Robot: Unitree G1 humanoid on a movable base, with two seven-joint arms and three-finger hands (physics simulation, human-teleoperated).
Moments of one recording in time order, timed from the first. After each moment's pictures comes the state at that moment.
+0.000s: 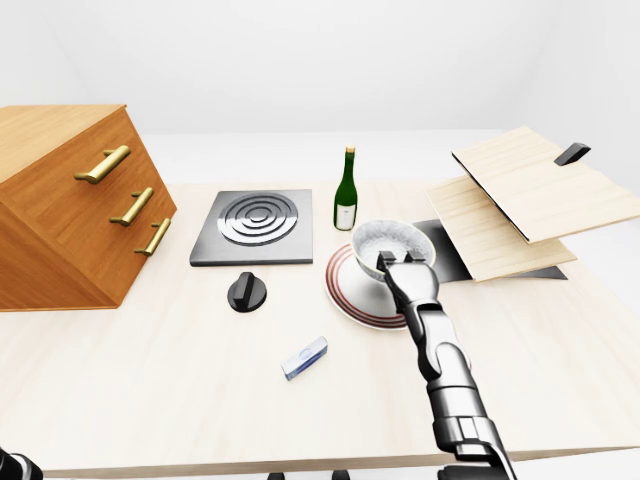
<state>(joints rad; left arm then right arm) -0.28 0.36 0.49 -0.95 -0.81 0.09 0.46 -0.30 -0.31 -0.06 0.38 -1.21 -0.09 0.05</state>
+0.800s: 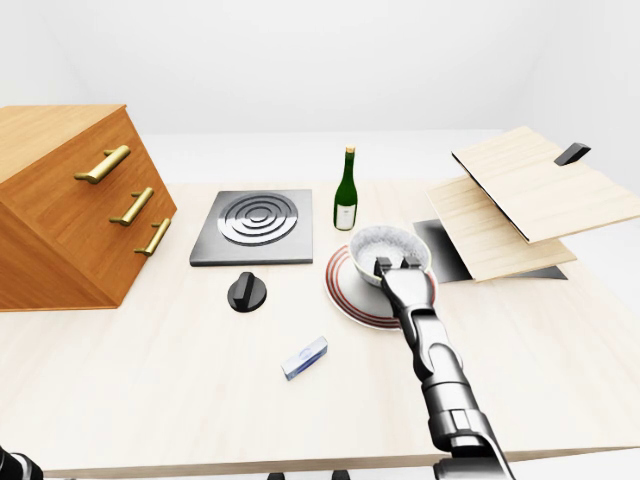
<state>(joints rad) -0.28 0.36 0.49 -0.95 -0.81 0.09 0.46 -0.34 -0.31 -0.02 0.53 -1.23 -0.09 -0.07</state>
